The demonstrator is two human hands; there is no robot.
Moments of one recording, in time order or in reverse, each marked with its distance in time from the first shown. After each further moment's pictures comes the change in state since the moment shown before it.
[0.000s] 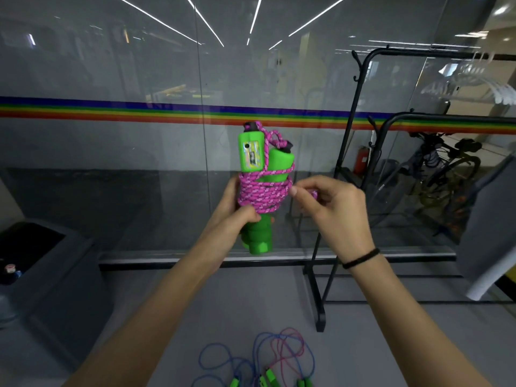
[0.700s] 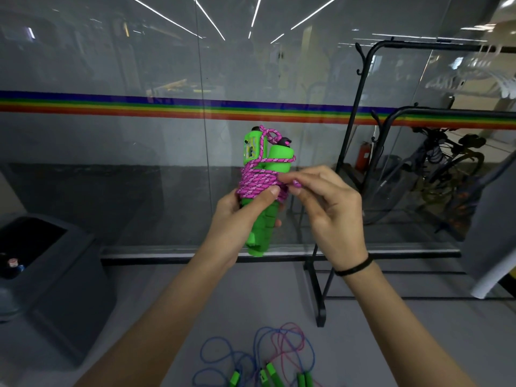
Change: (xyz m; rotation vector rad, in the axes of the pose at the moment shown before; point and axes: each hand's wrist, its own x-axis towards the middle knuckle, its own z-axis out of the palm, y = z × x) left_hand -0.004 0.012 0.026 -0.125 0.221 -0.120; right_hand -0.014 -0.013 0.006 0.199 0.004 -0.227
